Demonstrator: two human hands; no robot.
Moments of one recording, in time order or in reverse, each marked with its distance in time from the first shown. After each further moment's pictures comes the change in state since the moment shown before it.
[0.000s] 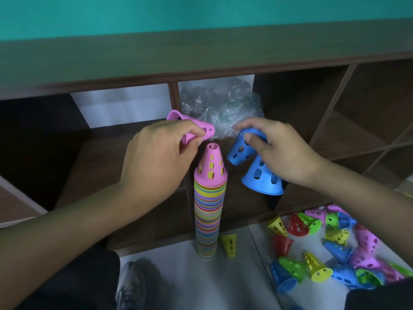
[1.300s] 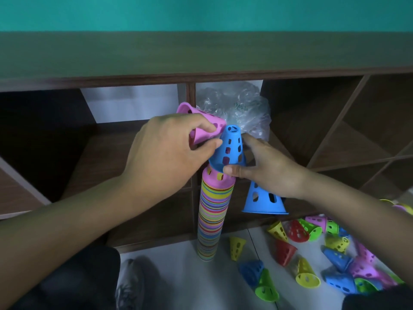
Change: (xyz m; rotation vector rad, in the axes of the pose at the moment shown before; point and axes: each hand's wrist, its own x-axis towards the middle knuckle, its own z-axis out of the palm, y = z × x) left_hand 0.004 0.003 -0.023 -0.105 -0.022 -0.022; right_hand 0.005 -0.009 0.032 0.111 -0.304 0.115
